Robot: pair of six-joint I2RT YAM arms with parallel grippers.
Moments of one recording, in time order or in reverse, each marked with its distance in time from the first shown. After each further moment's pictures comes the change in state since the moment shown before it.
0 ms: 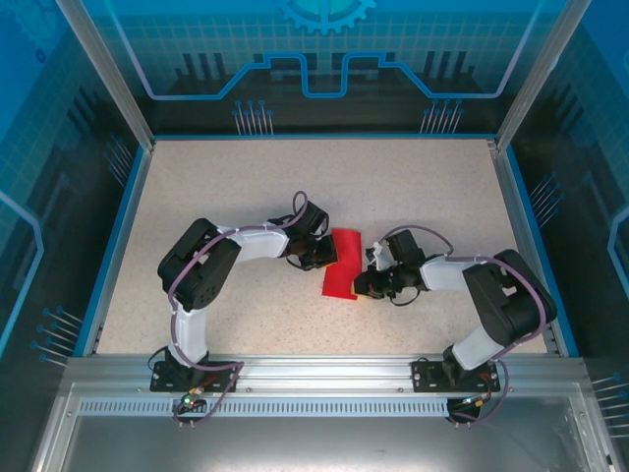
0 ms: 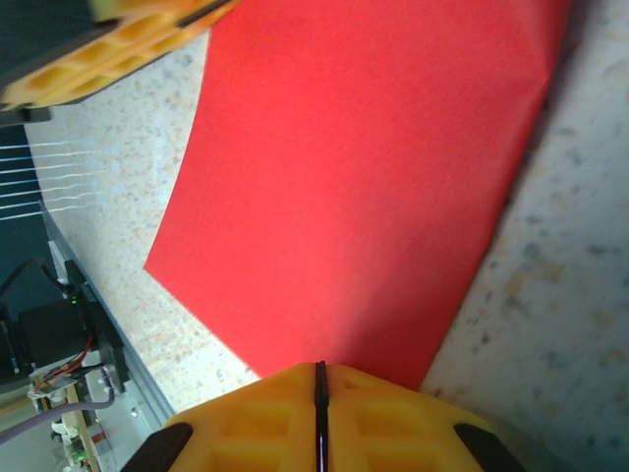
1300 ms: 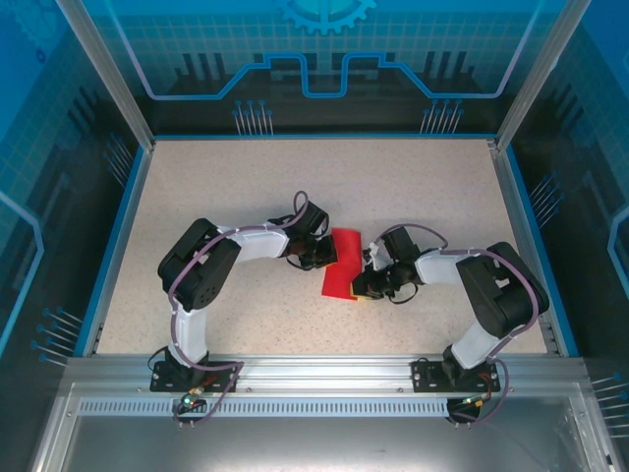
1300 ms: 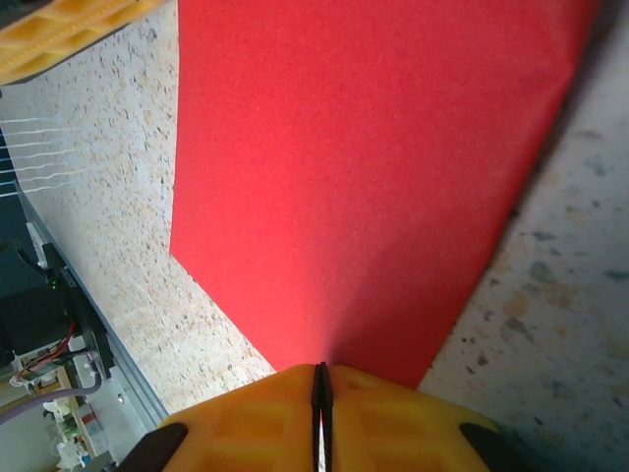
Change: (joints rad) left arm -0.001 0.001 0.001 -0.002 0.000 0.024; right arm 0.004 0.079 0.067 -0.097 -0.002 -0.065
